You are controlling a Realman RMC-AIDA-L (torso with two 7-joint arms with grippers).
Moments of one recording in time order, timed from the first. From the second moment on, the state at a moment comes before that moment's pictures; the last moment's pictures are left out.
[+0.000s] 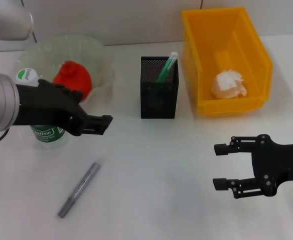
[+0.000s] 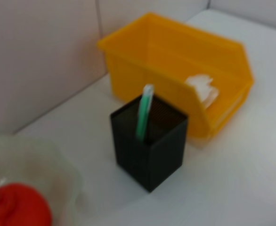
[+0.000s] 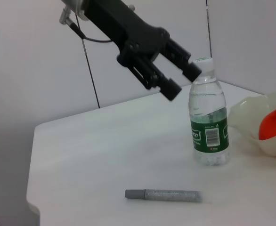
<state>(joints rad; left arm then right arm) -0.29 -2.07 1.55 2.00 2.43 1.49 -2.69 0.29 2.08 -0.84 -0.96 -1.93 -1.78 1.35</state>
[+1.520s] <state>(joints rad) -0.36 -2.07 1.67 1.71 2.59 1.53 -2.85 0.34 2.08 -0.84 -0.90 -1.93 -1.72 1.35</state>
